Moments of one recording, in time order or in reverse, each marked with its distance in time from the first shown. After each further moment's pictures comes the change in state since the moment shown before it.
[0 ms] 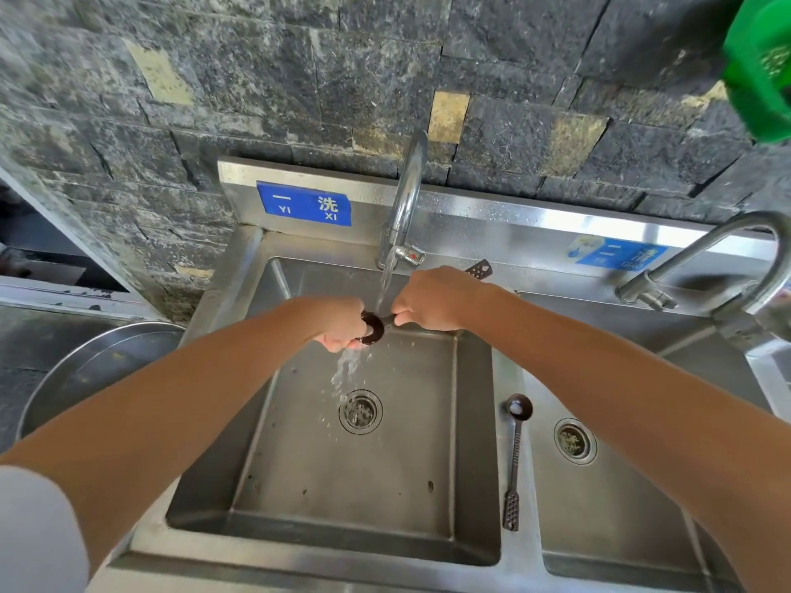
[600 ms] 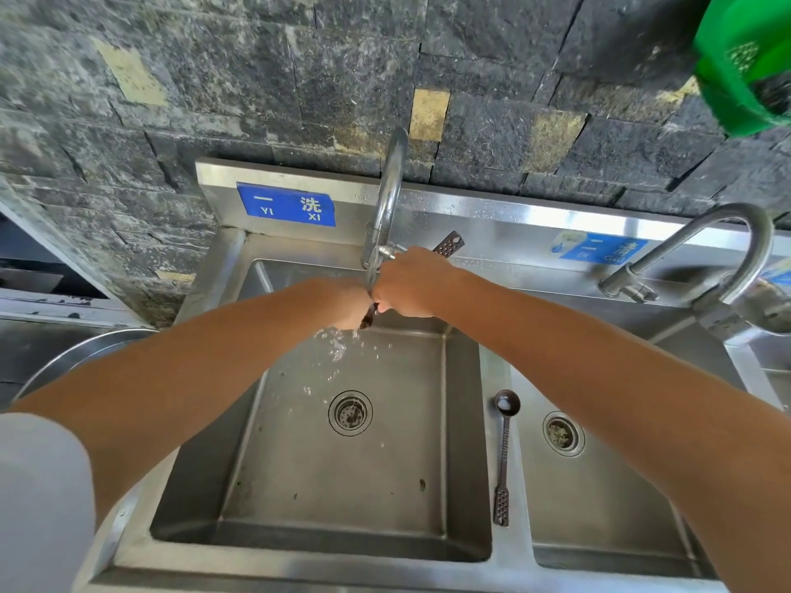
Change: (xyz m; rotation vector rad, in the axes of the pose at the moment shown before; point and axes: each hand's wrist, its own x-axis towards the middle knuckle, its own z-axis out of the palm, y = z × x) left_hand 0.015 0.032 -0.009 0.417 0.211 0.097; right_hand 0.007 -0.008 -0.022 -0.310 0.037 0.016
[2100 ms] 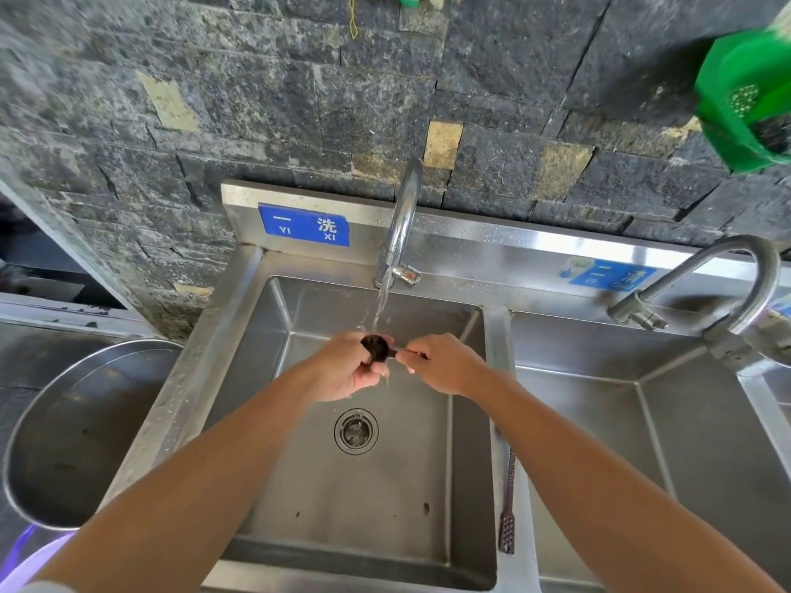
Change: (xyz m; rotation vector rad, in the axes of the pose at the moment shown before) left_hand -0.035 -0.004 0.063 -1.851 -0.167 -0.173; right_hand -0.038 -0.040 0.082 0.941 0.044 0.427
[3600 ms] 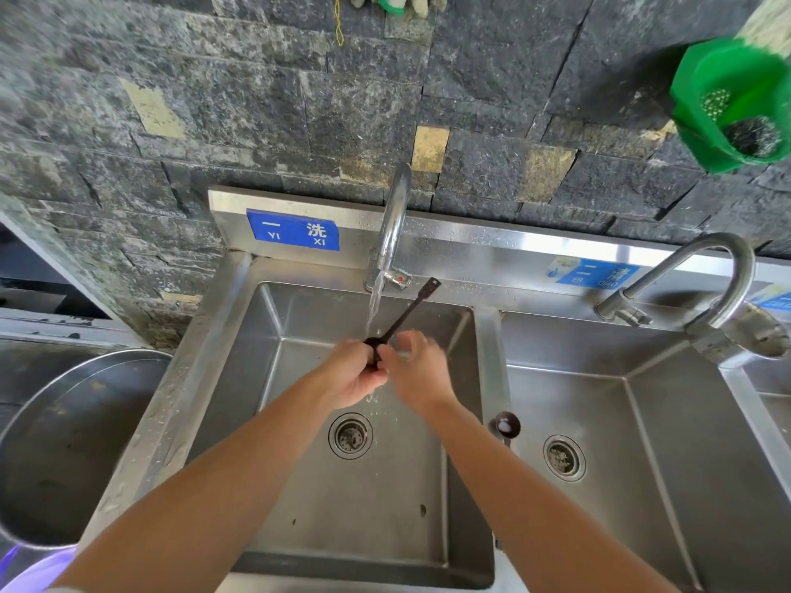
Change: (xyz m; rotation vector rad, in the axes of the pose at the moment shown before) left_hand -0.001 -0.005 0.023 -0.159 0.041 0.015; right_hand -0.003 -0.039 0.039 0.416 0.447 0.302
